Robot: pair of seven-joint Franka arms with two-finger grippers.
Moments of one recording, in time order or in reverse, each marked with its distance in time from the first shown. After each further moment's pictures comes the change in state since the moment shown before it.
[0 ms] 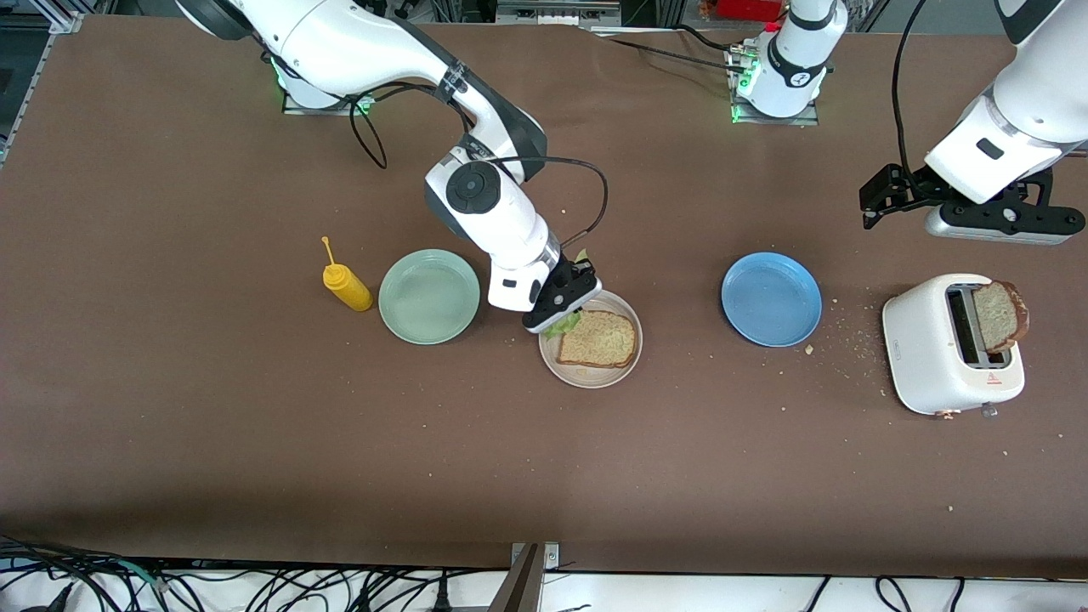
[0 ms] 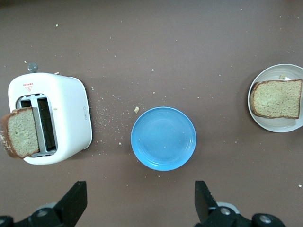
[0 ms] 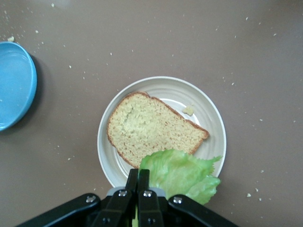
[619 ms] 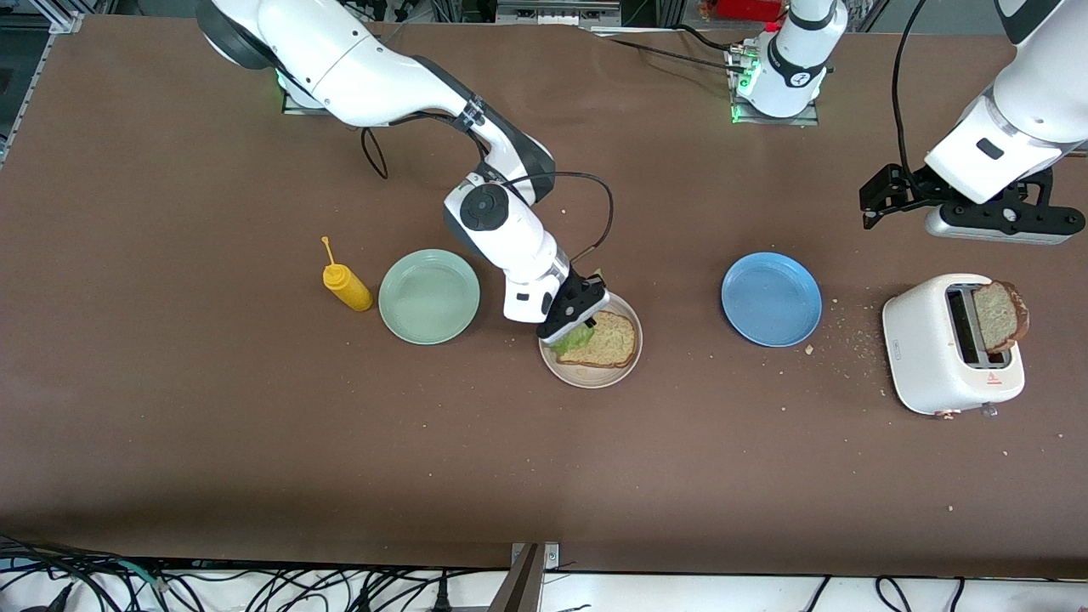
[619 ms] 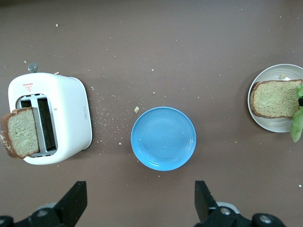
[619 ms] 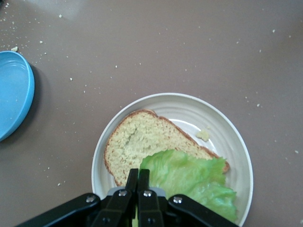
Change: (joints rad) left arm 0.000 0.000 0.000 0.000 0.000 0.000 0.000; right arm 0.021 0.125 0.000 0.049 -0.016 0.195 -0.052
